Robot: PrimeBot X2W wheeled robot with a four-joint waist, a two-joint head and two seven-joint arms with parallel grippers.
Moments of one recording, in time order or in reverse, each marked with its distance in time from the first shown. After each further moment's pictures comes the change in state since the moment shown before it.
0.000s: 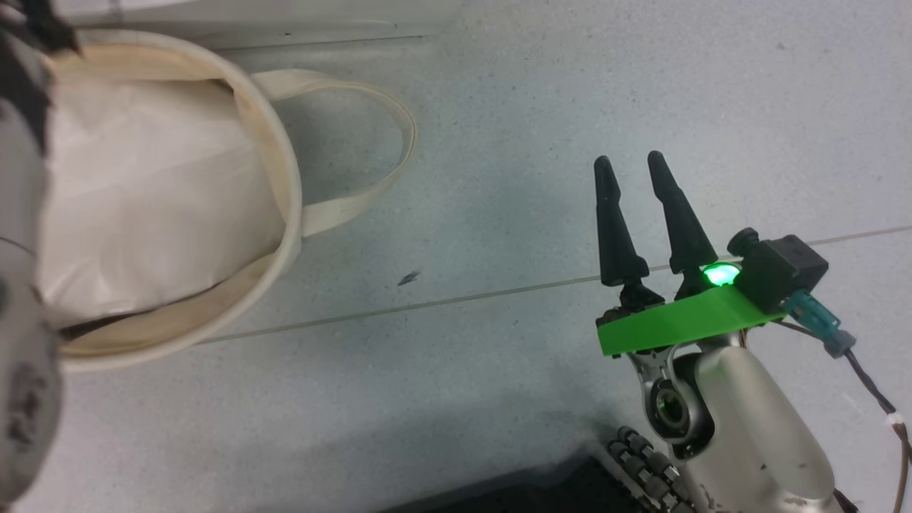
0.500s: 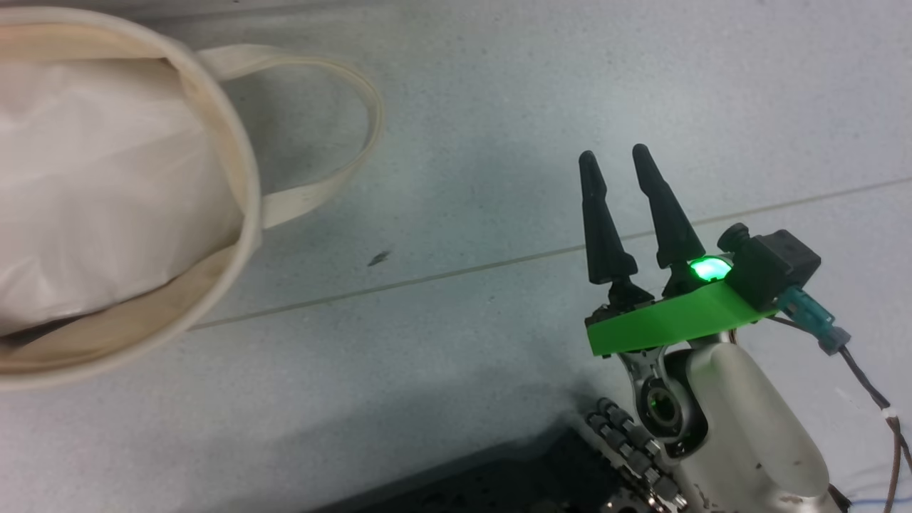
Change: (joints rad) left arm -0.058 0.117 0.072 -0.365 0.039 0.014 -0.020; right arm -0.012 0.000 0.033 -0.021 0.020 0.000 0.000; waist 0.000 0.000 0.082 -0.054
